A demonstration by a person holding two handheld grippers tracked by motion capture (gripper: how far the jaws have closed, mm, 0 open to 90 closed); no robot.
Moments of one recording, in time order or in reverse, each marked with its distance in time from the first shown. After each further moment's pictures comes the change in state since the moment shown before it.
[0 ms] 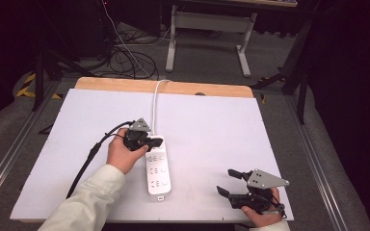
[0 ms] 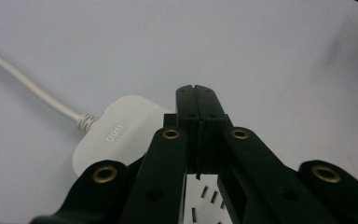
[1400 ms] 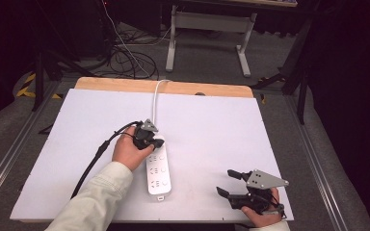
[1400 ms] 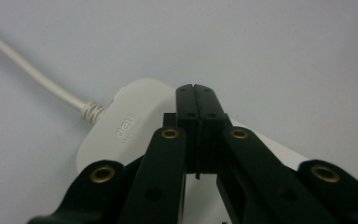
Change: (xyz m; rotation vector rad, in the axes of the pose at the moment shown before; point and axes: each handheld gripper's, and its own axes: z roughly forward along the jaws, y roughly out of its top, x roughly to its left) left arm 0.001 0.005 0.023 0.132 0.078 0.039; right arm 0.001 -0.001 0.001 0.006 0.005 -0.003
